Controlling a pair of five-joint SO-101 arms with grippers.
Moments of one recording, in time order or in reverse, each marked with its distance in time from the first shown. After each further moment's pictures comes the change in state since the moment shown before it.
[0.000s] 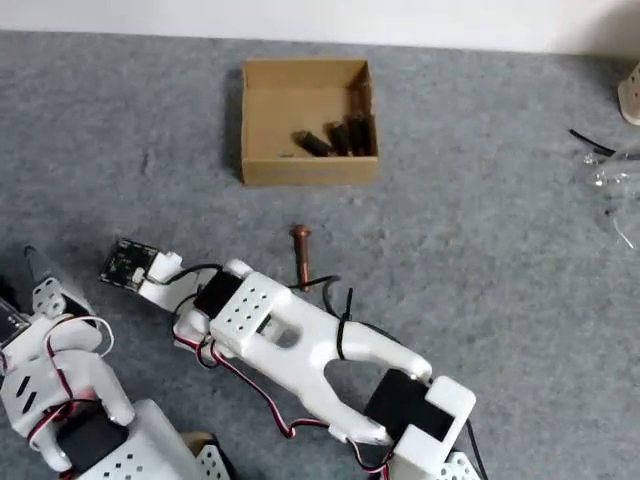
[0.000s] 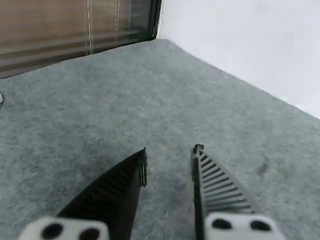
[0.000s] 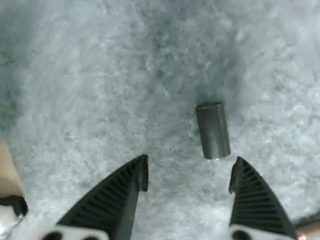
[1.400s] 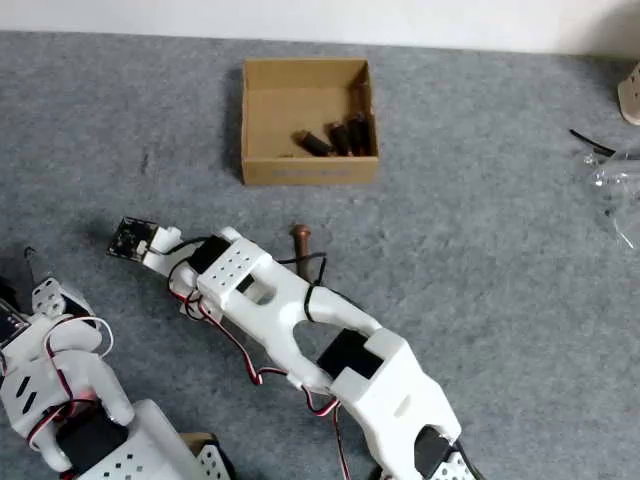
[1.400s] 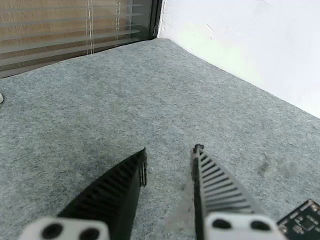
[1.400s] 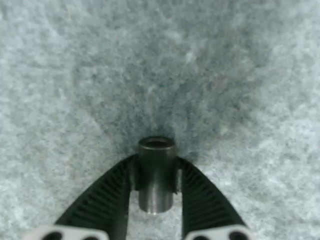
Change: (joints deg) left arm -0.1 0.0 0.0 0.2 0.0; right arm 5.5 23.2 -20.3 1.6 6.8
